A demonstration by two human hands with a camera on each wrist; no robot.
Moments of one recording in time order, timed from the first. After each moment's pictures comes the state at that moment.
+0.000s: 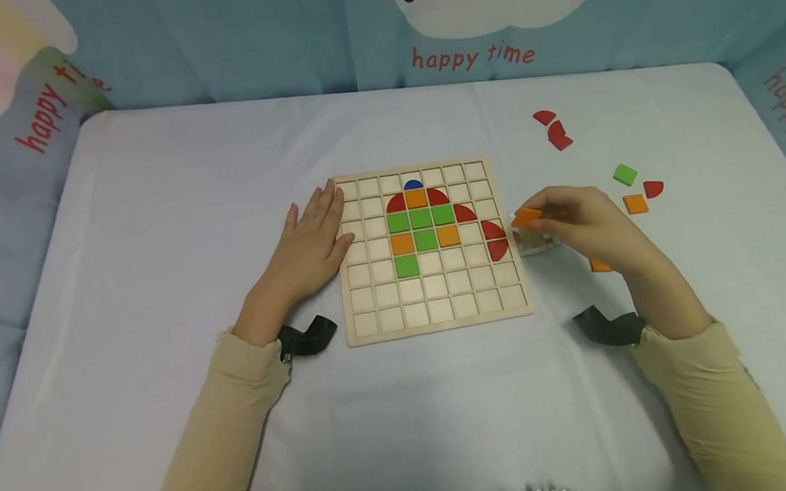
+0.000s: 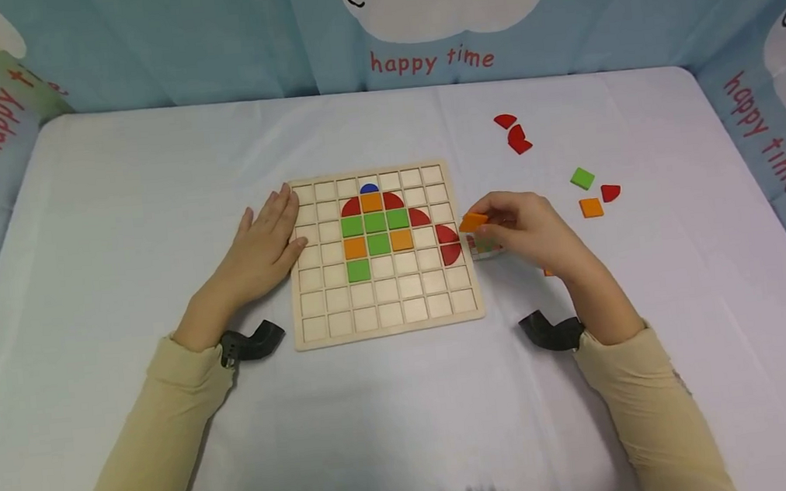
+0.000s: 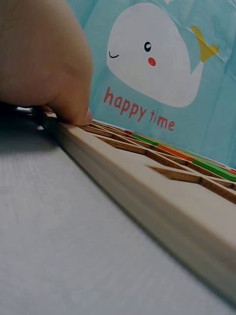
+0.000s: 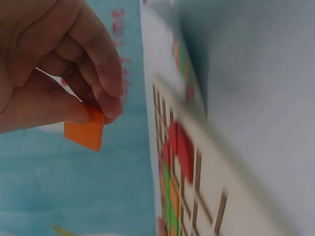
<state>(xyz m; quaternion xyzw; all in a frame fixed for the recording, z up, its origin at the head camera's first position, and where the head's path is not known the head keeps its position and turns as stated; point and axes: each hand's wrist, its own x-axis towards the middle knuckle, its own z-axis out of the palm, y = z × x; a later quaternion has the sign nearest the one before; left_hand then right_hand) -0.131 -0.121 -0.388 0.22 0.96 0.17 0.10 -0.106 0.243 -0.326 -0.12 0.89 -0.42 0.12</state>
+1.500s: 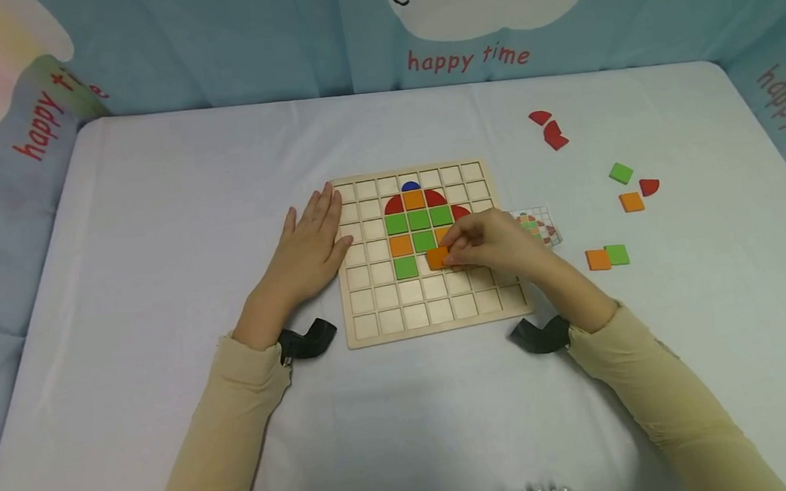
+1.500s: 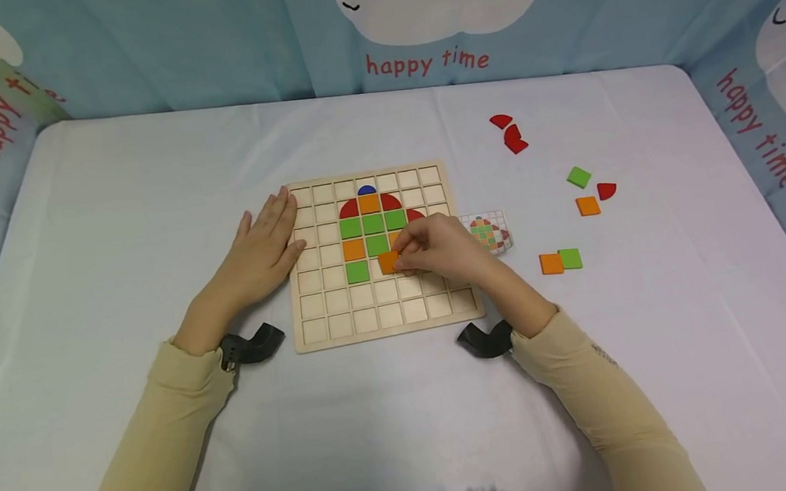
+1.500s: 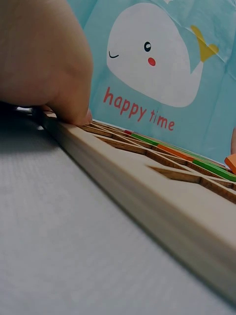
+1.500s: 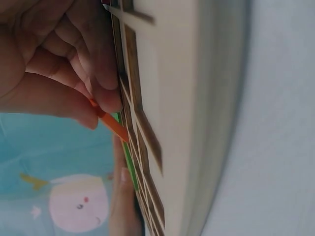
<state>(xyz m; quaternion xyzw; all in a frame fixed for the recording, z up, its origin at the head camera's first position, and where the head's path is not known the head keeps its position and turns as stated) -0.131 -0.120 -0.388 0.22 0.96 0.16 0.10 -0.116 0.166 -0.358 -0.15 0.86 -0.44 0.21</state>
